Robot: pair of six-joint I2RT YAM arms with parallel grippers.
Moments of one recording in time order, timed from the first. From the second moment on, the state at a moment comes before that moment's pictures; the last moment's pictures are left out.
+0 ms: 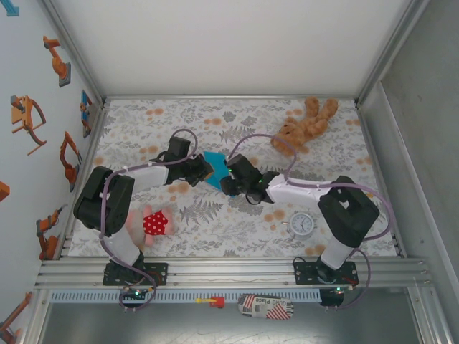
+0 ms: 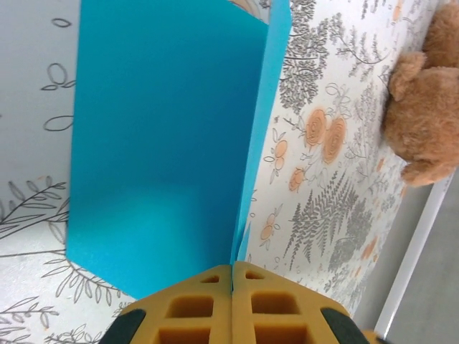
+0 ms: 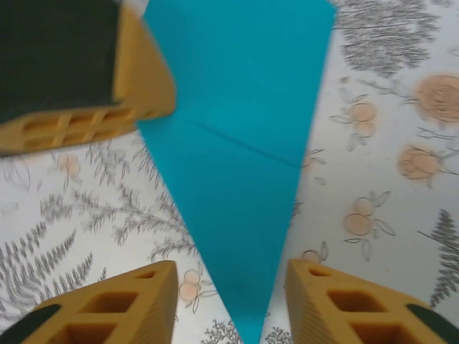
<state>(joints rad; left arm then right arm) -0.48 1.73 0.91 -0.07 0.46 -1.05 0.88 1.70 0.98 -0.14 0.09 0.37</state>
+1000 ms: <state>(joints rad) -0.48 1.75 0.93 -0.15 0.44 -1.05 0.91 1.85 1.01 -0.11 0.16 0.25</state>
